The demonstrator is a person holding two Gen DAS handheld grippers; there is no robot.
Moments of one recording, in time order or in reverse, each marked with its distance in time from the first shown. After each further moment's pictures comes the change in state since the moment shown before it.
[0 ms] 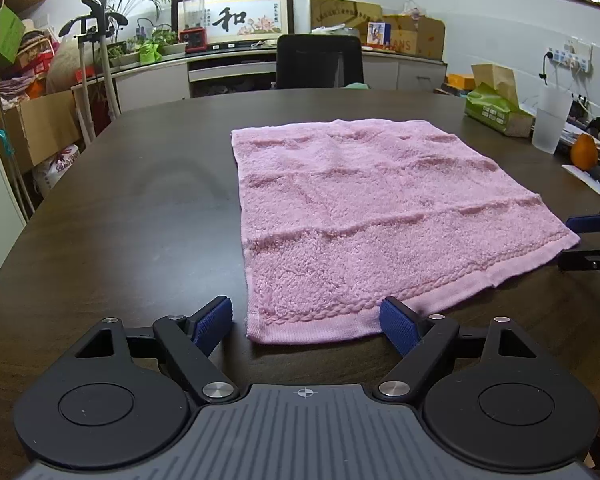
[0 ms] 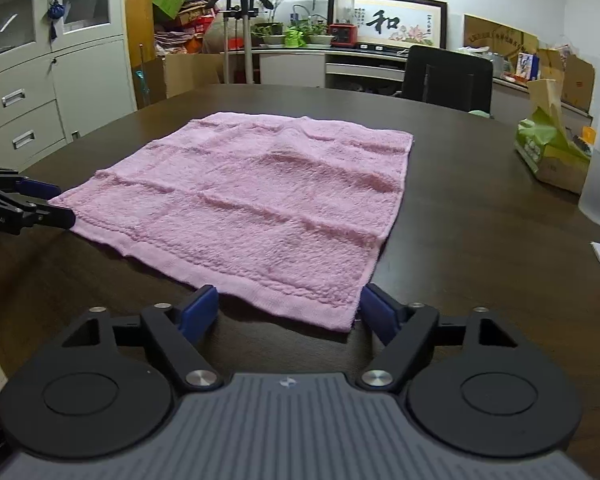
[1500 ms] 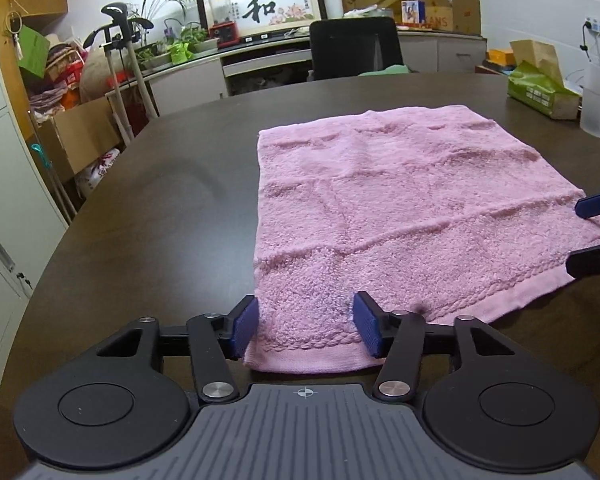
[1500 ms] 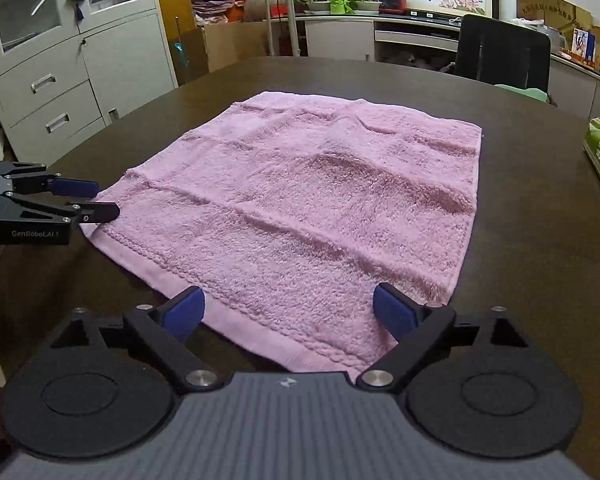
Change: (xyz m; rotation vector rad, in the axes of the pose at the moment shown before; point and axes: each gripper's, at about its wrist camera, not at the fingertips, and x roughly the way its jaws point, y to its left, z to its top) left arm 0.007 -0.017 0.024 0.029 0.058 0.173; right arm 0.025 0.019 0.031 -0.018 0.120 0.174
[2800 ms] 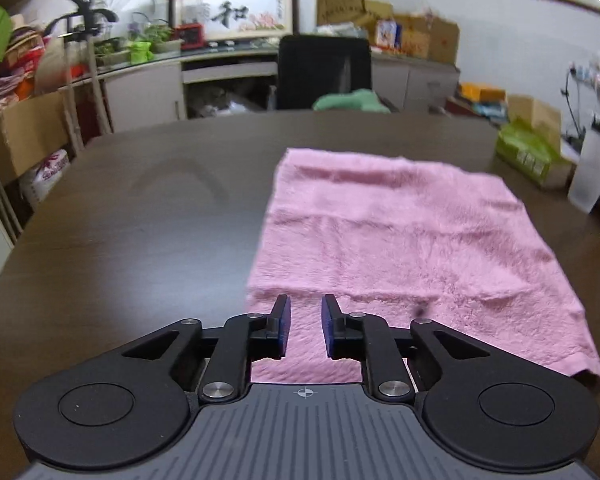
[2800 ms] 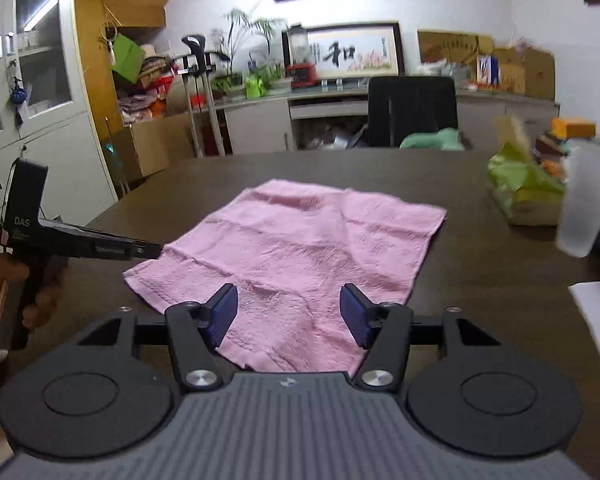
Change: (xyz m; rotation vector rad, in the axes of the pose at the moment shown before) left arm 0.090 0.012 0.094 -0.009 -0.004 -0.202; right arm -0.056 -0.011 0.021 0.199 -0.198 -0.168
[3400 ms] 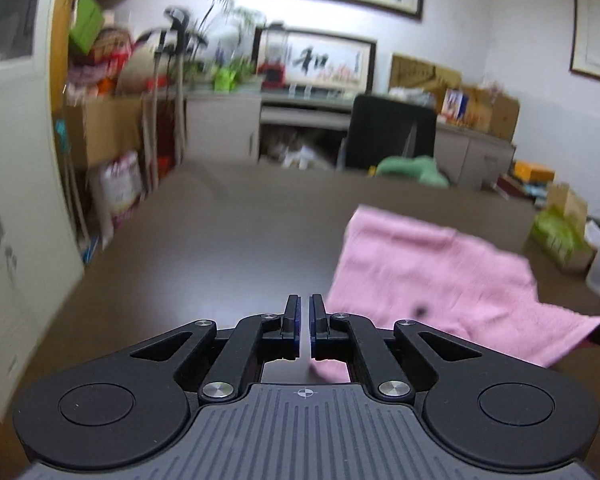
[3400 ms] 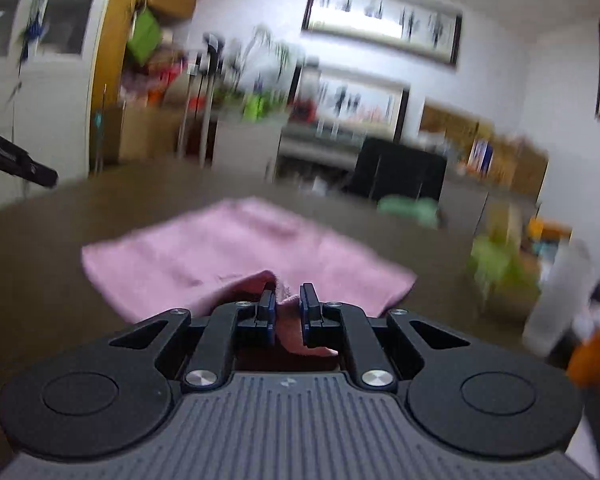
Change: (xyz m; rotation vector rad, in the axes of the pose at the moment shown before) left arm -0.099 0.040 -0.042 -0.286 -0.139 0.142; right arm 0.008 0.031 -0.037 -0.261 -0.092 -0.177
